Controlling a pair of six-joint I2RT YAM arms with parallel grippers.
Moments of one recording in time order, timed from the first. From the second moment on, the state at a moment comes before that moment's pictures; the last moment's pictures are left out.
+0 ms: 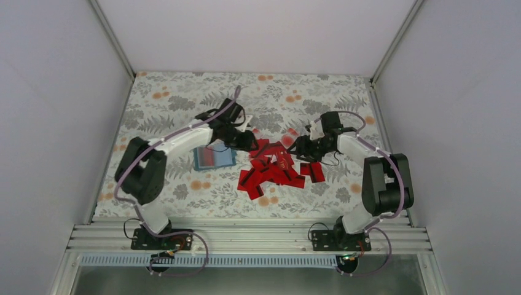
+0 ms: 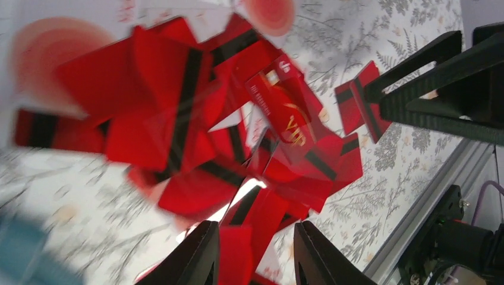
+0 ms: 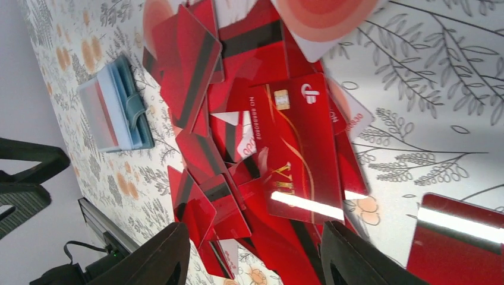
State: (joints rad) left arm -0.57 1.70 1.23 -0.57 0.48 -0.38; right arm 0.18 1.58 0.94 -0.59 -0.67 0.41
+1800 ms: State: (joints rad) left arm -0.66 2.29 1.65 -0.50 0.82 -0.46; right arm 0.09 1.88 0.89 -0.40 -0.96 0.35
